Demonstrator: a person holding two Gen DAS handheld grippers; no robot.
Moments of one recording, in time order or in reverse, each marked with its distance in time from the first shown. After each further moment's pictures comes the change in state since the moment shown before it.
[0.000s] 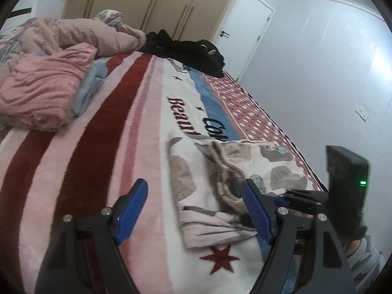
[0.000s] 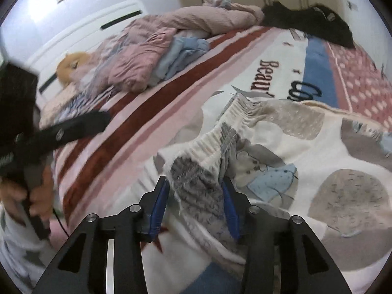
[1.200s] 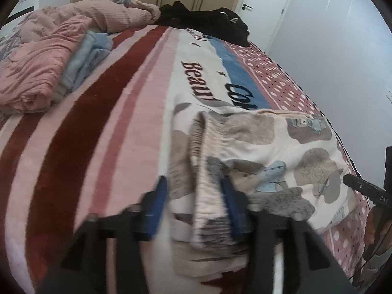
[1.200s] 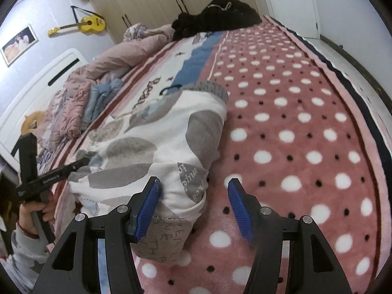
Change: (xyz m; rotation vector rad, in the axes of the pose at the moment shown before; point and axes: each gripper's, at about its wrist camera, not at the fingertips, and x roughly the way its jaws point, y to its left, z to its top) left arm 0.069 -0.009 -0.013 -0.004 0.143 0.196; right arm -0.103 -0.157 -0.068 0.383 -0.099 -0.170
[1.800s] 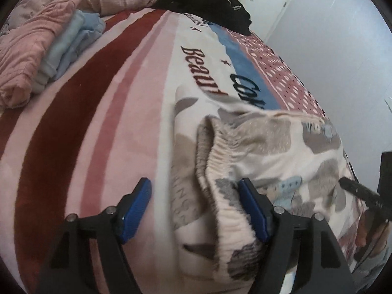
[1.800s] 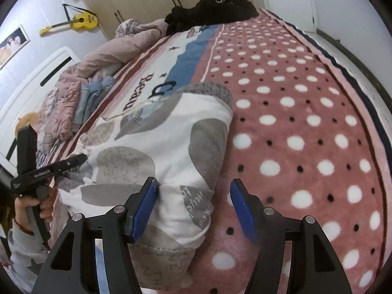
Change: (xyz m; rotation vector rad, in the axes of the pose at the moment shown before) left arm 0.037 0.012 0.013 -0.022 0.096 -0.067; right arm 0.023 -0.005 0.012 0.032 0.032 -0.013
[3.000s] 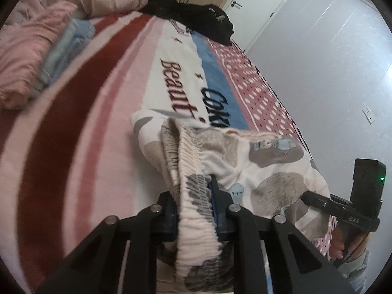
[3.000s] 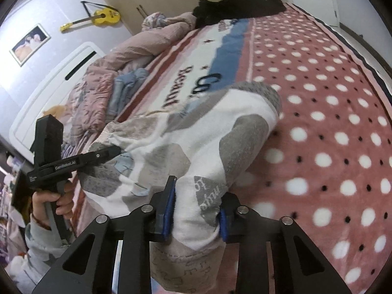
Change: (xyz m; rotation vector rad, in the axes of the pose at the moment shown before) left arm -0.049 -0.005 0.011 -0.041 -0.025 -0.141; right arm -0.008 0.062 0.004 -0.049 0.047 0.183
